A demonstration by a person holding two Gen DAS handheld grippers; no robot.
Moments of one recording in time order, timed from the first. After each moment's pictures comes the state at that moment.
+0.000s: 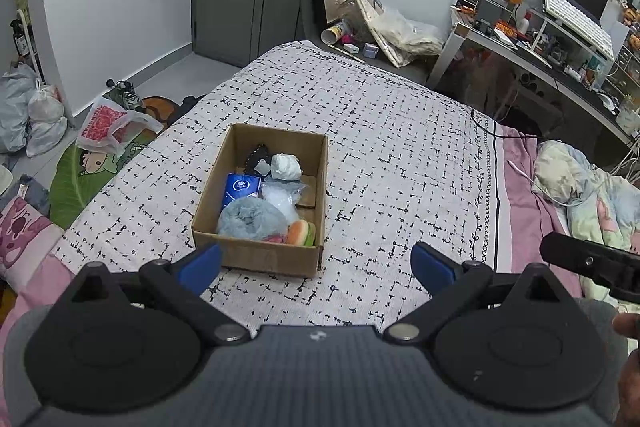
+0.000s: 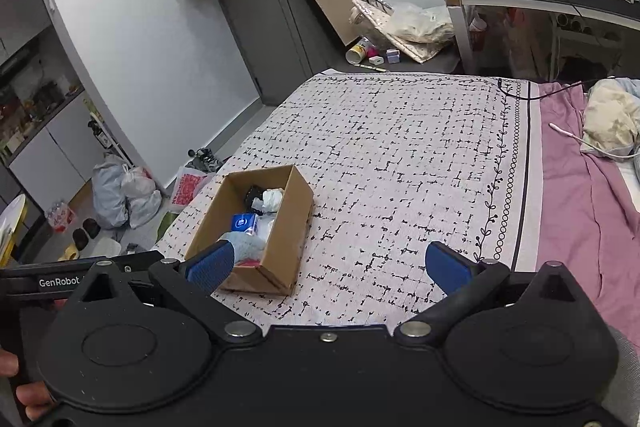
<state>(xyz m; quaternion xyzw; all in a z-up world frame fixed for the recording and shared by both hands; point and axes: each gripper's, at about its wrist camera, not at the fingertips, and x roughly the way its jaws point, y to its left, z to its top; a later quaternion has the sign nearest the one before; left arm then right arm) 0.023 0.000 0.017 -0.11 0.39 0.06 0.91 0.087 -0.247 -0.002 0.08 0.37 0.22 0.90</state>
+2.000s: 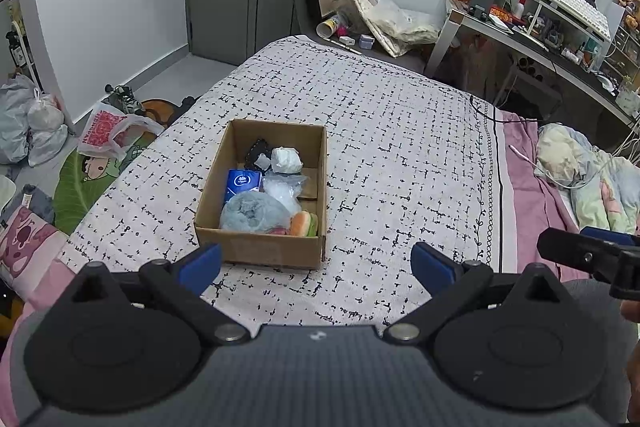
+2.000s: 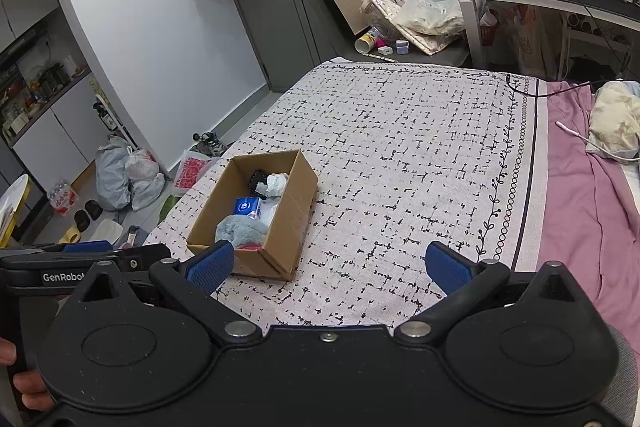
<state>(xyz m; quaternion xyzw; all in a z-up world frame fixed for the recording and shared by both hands) 0.020 -0.005 0.014 -0.09 0.40 0.06 0.91 0.082 -0.247 -0.002 0.06 0.38 0.23 0.90</state>
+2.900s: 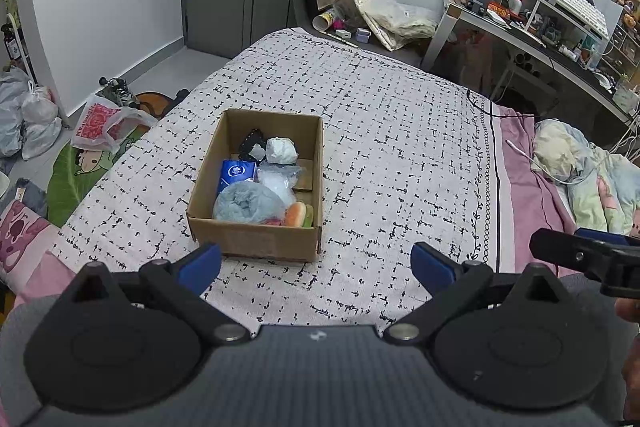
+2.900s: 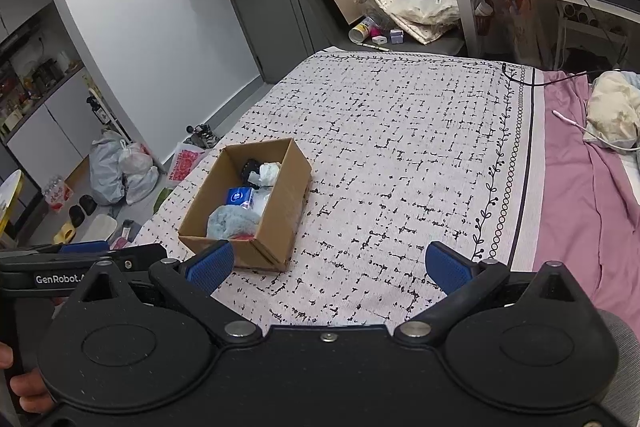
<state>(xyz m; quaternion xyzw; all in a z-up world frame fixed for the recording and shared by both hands) 0.020 -0.005 0.004 -0.10 0.41 0.05 0.91 0.084 -0.247 -0.011 0.06 0.39 0.22 0.89</state>
